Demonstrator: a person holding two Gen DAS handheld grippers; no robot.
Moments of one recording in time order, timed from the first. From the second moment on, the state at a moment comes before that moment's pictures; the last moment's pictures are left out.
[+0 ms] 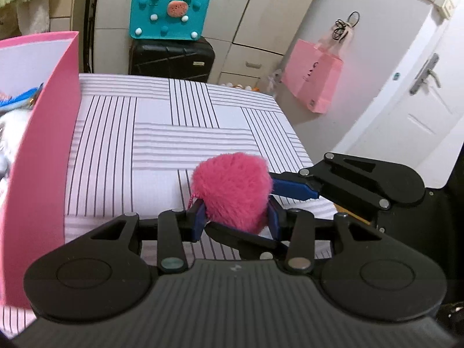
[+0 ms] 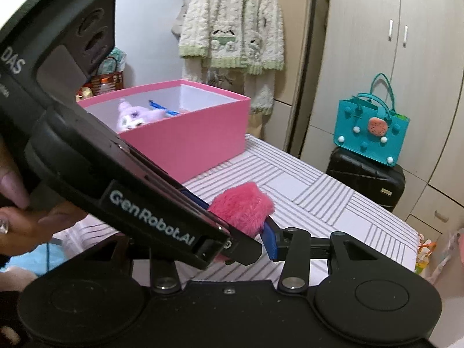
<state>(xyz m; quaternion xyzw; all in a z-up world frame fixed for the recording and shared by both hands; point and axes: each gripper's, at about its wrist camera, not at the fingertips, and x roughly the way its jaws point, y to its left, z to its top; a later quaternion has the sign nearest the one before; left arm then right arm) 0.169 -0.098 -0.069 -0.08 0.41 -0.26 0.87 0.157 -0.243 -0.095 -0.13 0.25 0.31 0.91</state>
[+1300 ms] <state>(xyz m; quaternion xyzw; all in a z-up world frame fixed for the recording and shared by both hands) 0.163 0.117 -0.013 -0.14 0.39 -0.21 0.89 0.154 -0.062 -0.031 -0.10 0.24 0.43 0.87</state>
